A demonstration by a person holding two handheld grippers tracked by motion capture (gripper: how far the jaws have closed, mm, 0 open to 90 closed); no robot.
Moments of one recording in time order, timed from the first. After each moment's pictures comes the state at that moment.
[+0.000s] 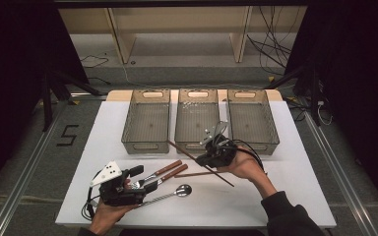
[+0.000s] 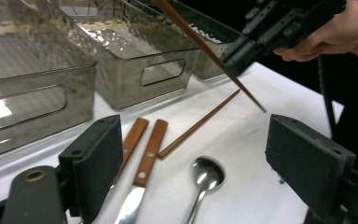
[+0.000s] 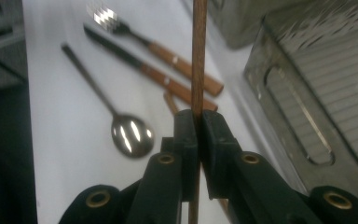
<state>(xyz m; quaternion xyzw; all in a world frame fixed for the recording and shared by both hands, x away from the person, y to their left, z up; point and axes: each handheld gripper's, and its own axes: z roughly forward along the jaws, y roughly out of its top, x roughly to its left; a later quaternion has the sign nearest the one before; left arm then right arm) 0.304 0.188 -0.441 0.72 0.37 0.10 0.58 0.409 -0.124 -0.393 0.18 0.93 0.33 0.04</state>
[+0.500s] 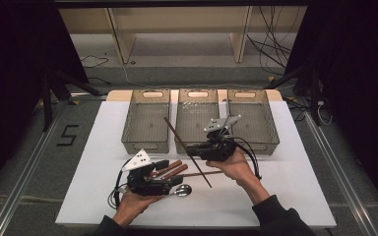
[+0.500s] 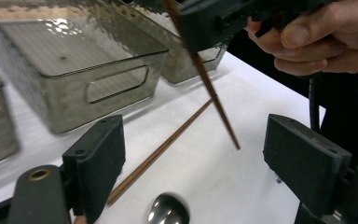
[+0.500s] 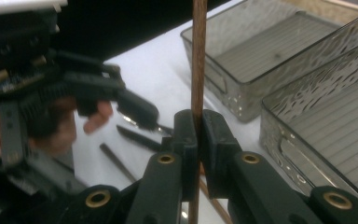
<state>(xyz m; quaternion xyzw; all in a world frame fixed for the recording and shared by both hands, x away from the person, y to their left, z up) 0.330 0.125 -0.430 0.75 0.36 0.06 0.56 0.403 -0.120 -0.376 0.25 0.84 0.47 0.01</state>
